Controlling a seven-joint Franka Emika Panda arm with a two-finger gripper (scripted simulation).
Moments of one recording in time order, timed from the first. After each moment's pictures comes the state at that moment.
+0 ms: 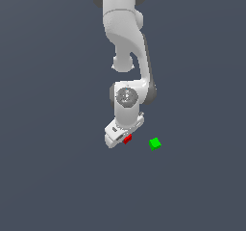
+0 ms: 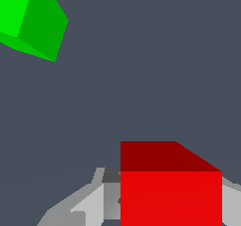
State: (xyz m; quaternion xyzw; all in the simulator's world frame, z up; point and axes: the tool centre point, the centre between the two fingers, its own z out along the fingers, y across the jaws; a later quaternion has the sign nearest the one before) arm 0.036 0.012 0.042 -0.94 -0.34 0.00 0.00
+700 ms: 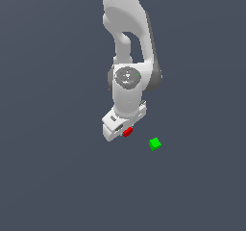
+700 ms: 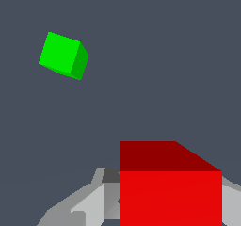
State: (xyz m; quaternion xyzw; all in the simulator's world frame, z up) arm 0.037 0.012 0.117 -0.94 -0.34 0.00 0.00
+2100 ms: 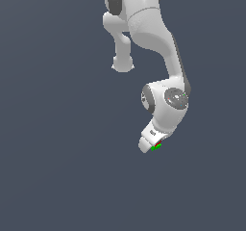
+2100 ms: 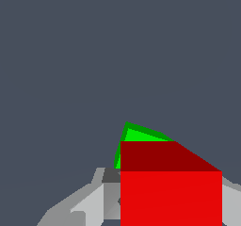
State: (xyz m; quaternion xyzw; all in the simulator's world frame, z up) arm 0.060 0.151 0.063 -0.94 -0.34 0.00 0.00
